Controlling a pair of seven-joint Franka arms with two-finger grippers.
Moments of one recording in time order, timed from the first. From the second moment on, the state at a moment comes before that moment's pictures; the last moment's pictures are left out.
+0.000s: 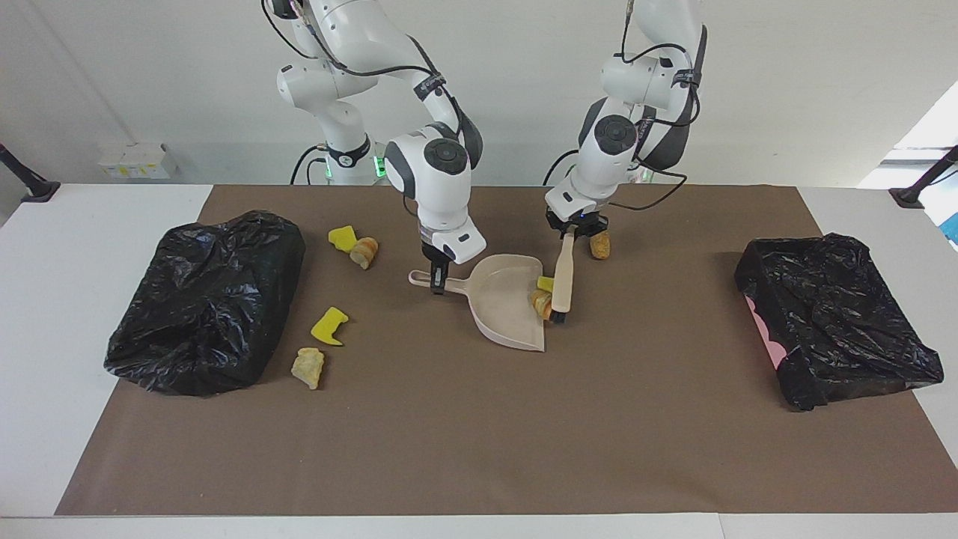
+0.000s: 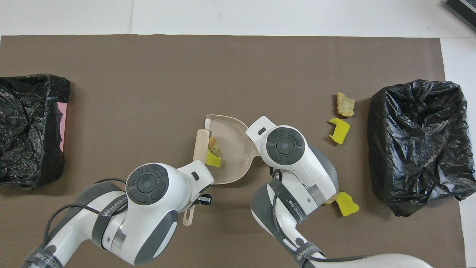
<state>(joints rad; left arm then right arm) -0.58 -0.09 -0.07 -2.29 -0.18 2.12 -0.33 0.47 0.23 0.06 -1.99 -0.15 2.22 -0.88</state>
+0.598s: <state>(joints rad) -0.59 -0.12 -0.07 -2.24 -0.18 1.88 -0.40 0.47 0.23 0.06 -1.99 -0.15 2.22 -0.88</state>
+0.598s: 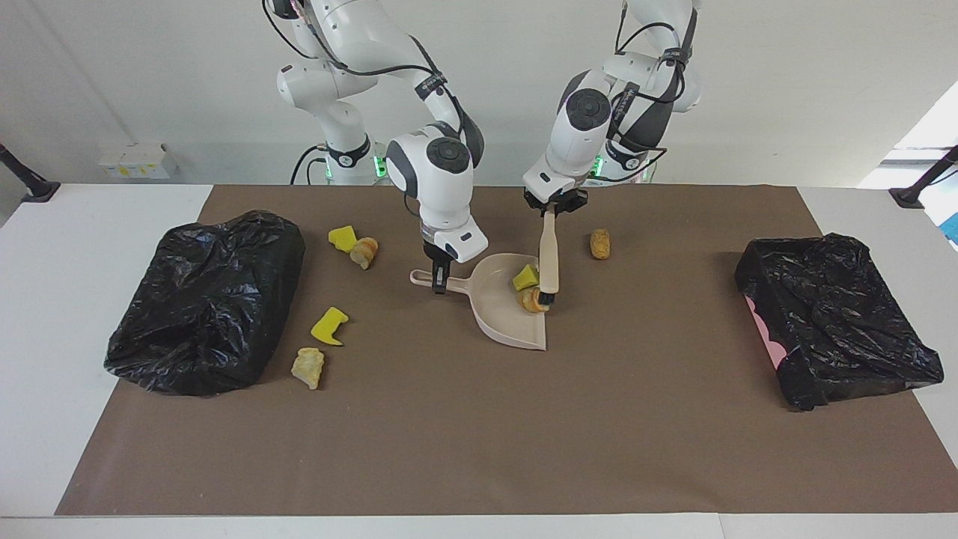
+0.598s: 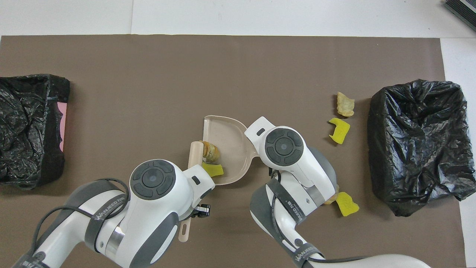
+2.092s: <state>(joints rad) -0.54 -0.29 -0.05 -2.46 -0.04 1.66 -0.92 0.53 0.23 0.06 -2.00 -0.32 2.24 -1.00</state>
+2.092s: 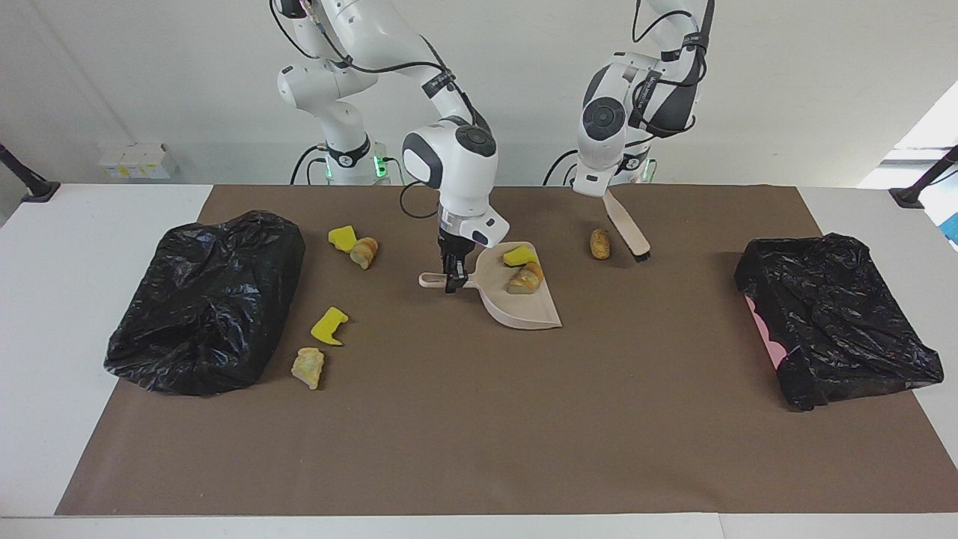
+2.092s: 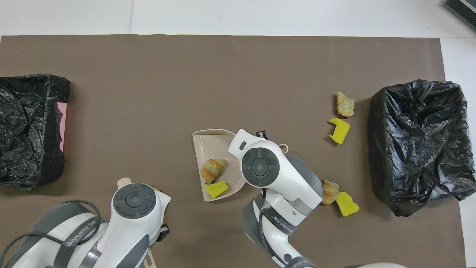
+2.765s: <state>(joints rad) -0.54 -0.23 -0.05 -2.52 -0.25 2.09 -0.98 0.54 0.24 0.06 -2.01 -0.32 2.24 -0.96</state>
